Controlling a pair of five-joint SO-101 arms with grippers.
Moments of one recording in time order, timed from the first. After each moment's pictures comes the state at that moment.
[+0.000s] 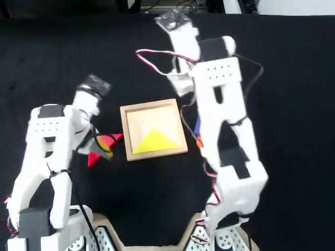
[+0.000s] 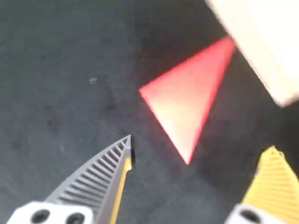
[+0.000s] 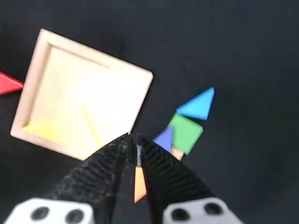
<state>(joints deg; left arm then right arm) -10.2 -17.5 37.2 67.8 -38.5 -12.0 14.9 -31.4 98.9 17.9</state>
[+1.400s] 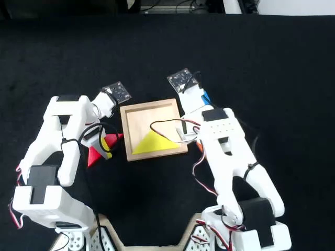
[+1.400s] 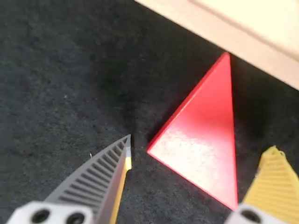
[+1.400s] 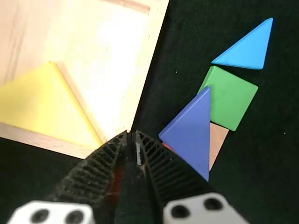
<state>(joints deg) -7.3 5.3 28.1 57.0 -57.4 -11.3 -14.2 42.3 51.8 17.2</state>
